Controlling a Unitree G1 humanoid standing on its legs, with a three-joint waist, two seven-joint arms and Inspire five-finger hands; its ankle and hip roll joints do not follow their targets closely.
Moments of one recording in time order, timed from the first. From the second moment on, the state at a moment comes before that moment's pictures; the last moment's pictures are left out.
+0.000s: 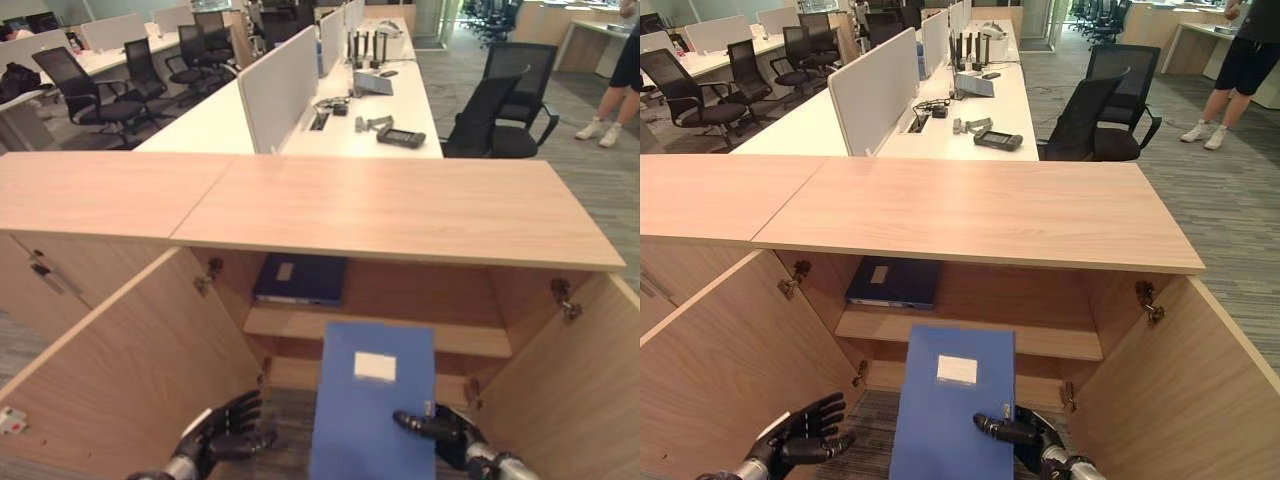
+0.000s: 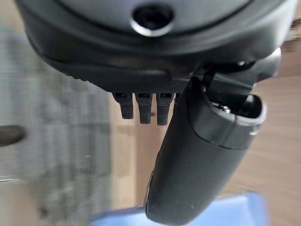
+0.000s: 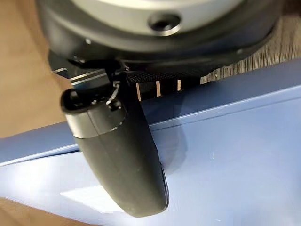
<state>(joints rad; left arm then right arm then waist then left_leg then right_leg) 0.36 0.44 -0.03 0.48 -0.34 -0.03 -0.39 0.13 -0.29 0.14 0.64 0.78 0.12 0.30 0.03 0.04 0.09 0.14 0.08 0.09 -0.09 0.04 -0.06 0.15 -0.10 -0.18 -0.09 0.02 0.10</state>
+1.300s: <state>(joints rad) -0.02 0.42 -0.48 0.69 -0.30 -0.13 -0.20 -1.29 -0.61 -0.22 1.31 1.51 -0.39 -0.29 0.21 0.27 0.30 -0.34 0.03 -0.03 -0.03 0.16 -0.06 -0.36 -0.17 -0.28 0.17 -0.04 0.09</state>
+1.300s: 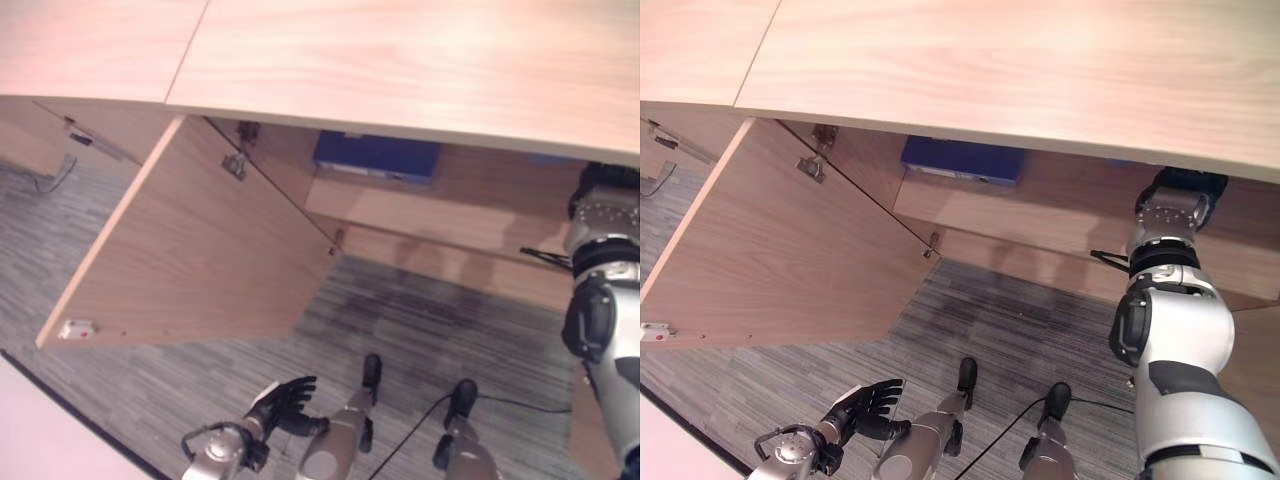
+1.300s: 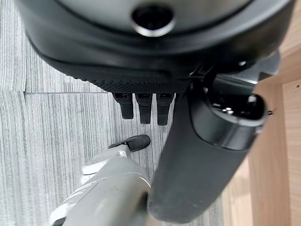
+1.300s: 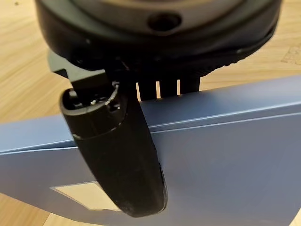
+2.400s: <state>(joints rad) -0.06 0.54 -0.52 0.61 -0.31 -0.13 -0.13 -1.40 -0.67 -0.06 1.31 1.49 -0.38 -0.34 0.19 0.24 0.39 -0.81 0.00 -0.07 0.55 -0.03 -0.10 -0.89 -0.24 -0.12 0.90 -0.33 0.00</state>
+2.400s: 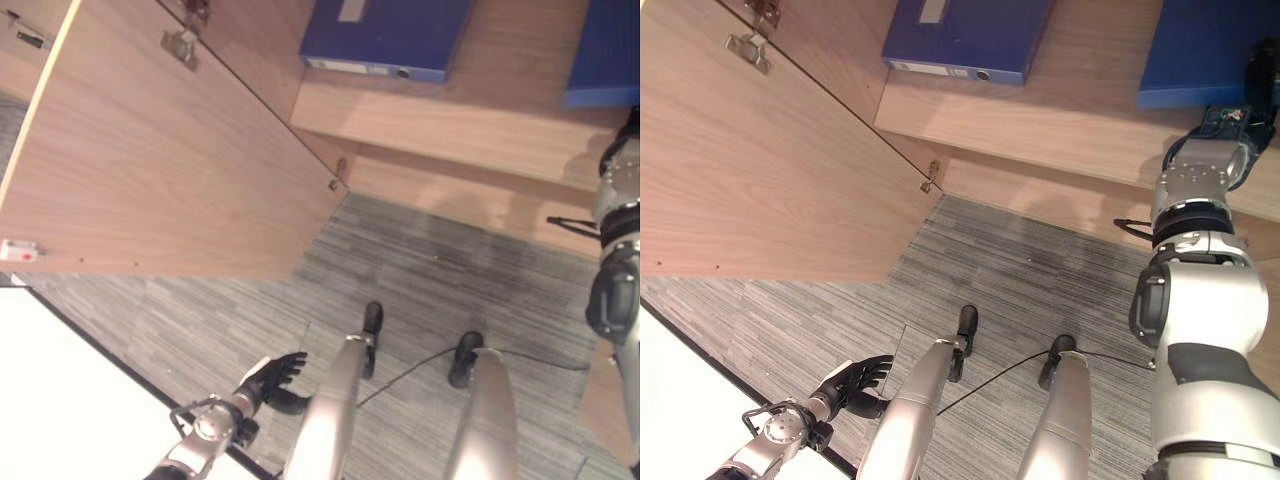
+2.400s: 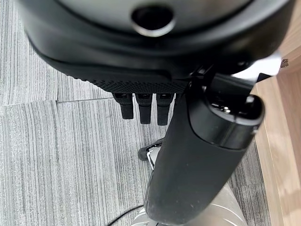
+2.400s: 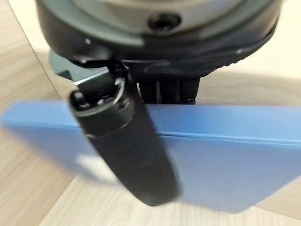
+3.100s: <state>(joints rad) -0.06 0.54 -0.52 0.66 -0.31 -0.13 -0.08 -1.48 -0.65 0.07 1.54 1.29 -0.08 -0.49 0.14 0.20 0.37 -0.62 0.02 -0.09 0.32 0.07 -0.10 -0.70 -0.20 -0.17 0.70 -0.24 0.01</state>
